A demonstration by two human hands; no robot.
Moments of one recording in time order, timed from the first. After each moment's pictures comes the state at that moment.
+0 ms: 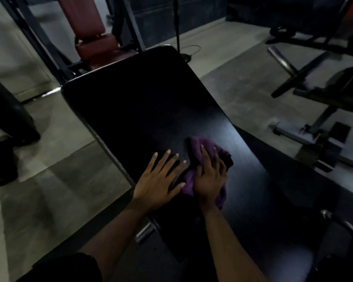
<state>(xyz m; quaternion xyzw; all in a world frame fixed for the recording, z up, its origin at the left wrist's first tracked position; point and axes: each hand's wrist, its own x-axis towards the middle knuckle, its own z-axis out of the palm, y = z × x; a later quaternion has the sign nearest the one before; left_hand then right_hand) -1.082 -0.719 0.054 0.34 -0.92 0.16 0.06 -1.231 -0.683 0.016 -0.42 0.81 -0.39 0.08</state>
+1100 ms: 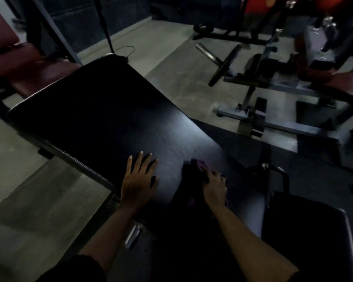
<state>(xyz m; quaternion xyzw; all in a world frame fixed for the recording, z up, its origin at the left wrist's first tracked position) -1.077 -0.715 0.061 0.33 -0.94 0.08 0.06 -1.257 -0.577 0.018 -0.28 0.91 -0.27 0.17</state>
